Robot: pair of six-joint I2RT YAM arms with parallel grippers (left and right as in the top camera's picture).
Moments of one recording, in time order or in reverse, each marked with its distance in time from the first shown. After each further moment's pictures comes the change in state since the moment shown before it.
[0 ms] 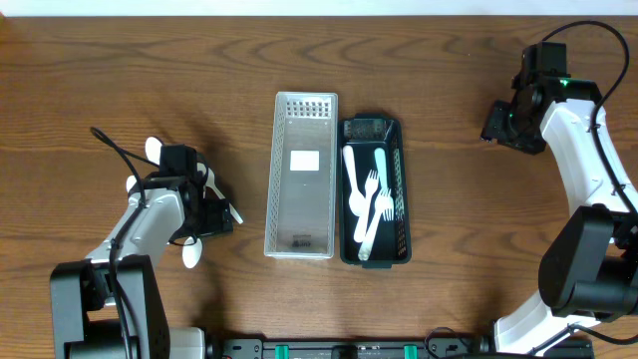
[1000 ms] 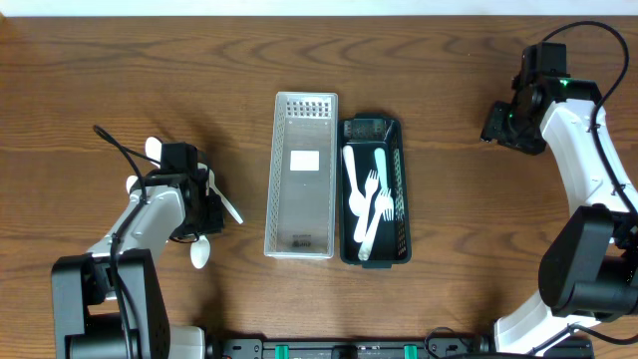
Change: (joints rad) left arm -0.001 0.024 0.013 0.013 0.045 0.002; right arm 0.000 0.000 0.000 -0.003 0.000 0.000
